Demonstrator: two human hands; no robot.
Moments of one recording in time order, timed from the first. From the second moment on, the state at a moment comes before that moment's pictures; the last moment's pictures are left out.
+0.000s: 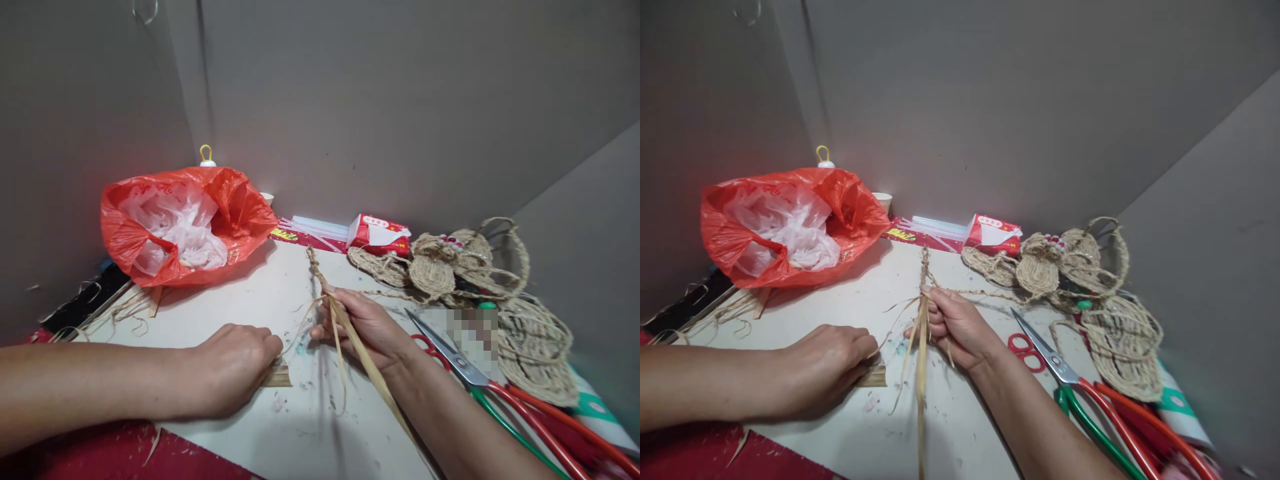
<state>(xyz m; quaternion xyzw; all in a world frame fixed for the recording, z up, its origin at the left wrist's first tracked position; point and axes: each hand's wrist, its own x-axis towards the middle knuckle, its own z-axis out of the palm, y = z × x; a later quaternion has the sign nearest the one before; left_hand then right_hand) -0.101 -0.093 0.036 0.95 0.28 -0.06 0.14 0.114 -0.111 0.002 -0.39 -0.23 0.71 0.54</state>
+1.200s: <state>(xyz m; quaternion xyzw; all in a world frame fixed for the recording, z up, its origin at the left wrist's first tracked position) -0.108 -0.034 0.055 0.69 0.36 0.10 0.62 0.111 -0.111 0.007 -0.39 -0.21 0.71 0.54</state>
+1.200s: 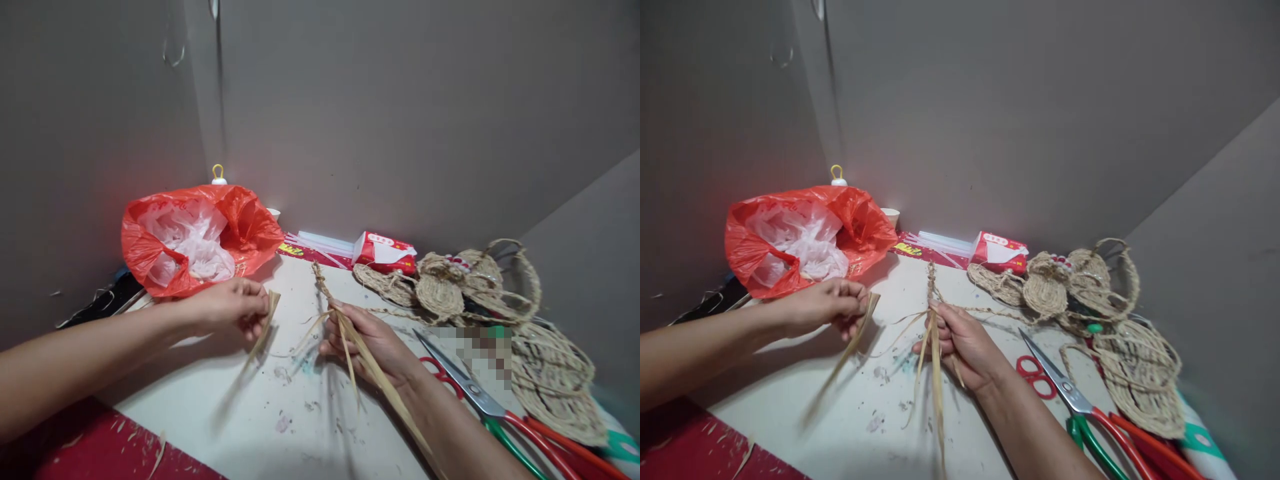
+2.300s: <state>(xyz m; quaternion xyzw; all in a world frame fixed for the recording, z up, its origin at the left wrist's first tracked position) -0.061 -0.037 0.000 0.67 0.37 0.11 0.63 0.105 -0.108 0.004 -0.38 -0.15 0.71 0.58</state>
